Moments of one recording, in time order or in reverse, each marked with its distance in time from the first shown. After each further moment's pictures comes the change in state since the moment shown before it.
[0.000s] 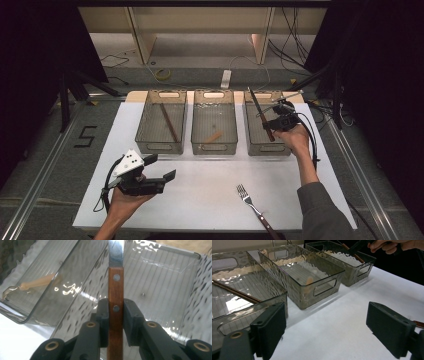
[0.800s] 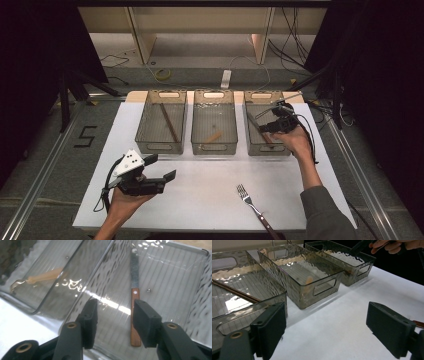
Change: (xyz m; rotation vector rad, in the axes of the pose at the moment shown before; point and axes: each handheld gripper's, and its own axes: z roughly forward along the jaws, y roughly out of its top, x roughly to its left) left arm 0.000 0.000 0.000 0.005 -0.002 -0.001; right arm 0.007 -0.004 -0.005 0.021 0.021 -0.020
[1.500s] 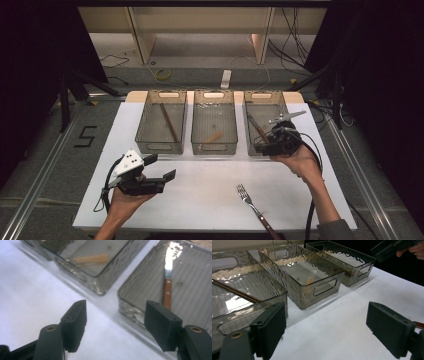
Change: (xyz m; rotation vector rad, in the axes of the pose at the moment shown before) left arm 0.001 0.000 0.000 -0.001 0.001 -0.003; right arm 0.052 -0.048 -0.046 -0.059 0.082 -0.160
